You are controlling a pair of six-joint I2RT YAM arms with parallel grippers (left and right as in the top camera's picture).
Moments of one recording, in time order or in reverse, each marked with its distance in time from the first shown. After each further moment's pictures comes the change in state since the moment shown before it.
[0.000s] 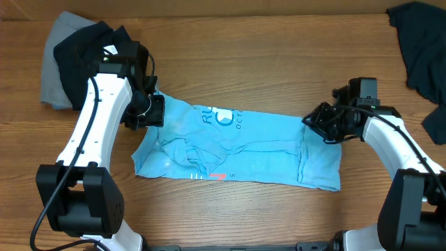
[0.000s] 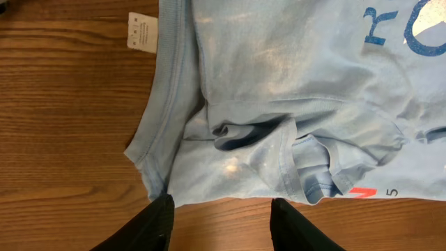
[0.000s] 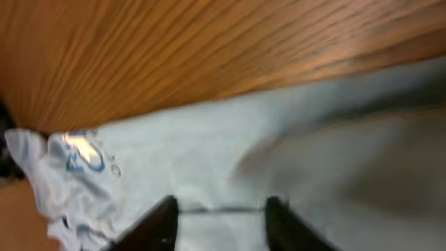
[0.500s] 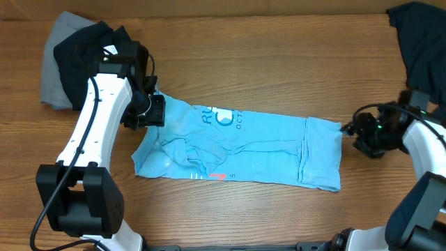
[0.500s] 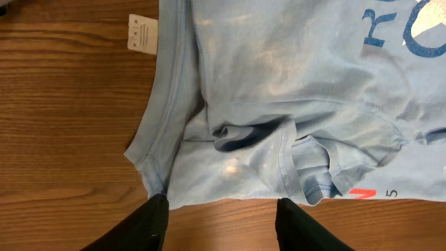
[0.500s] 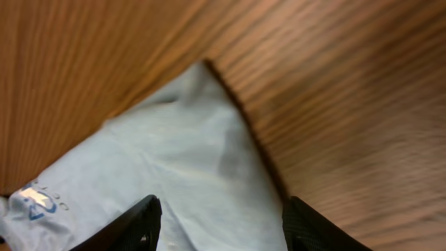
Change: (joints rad) left arm 0.000 0.000 0.000 0.005 0.000 0.000; right arm -0.330 -0.019 0.033 -0.219 0.091 -0.122
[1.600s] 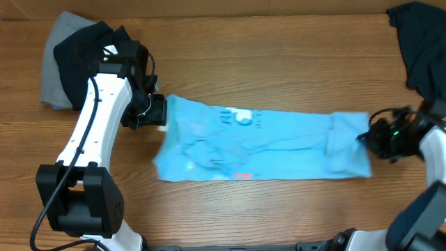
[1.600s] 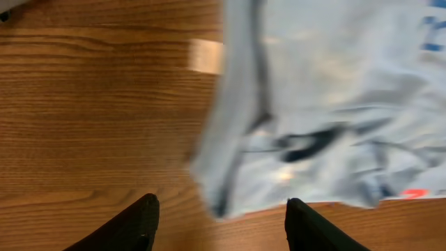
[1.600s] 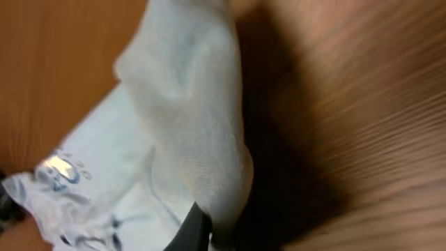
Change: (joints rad) left arm 0.000 0.000 0.000 0.006 0.000 0.003; right arm -0.106 -0.048 0.054 -0.090 -0.055 -0.119
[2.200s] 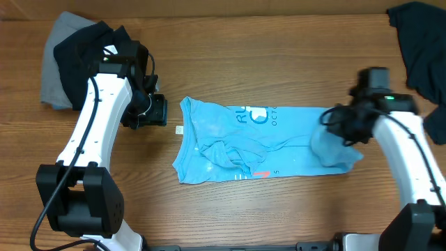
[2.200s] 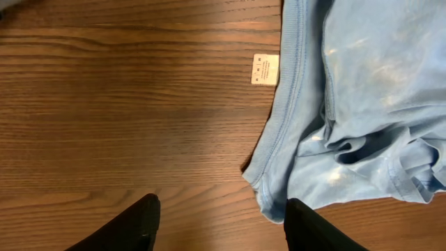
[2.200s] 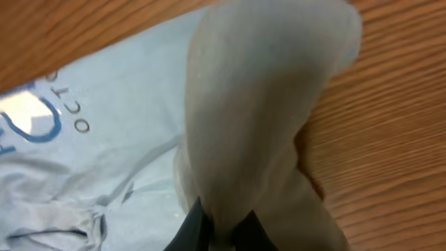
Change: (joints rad) left arm 0.000 0.000 0.000 0.000 0.011 0.002; right arm 0.512 -0.048 0.085 -0.066 0.414 0.174
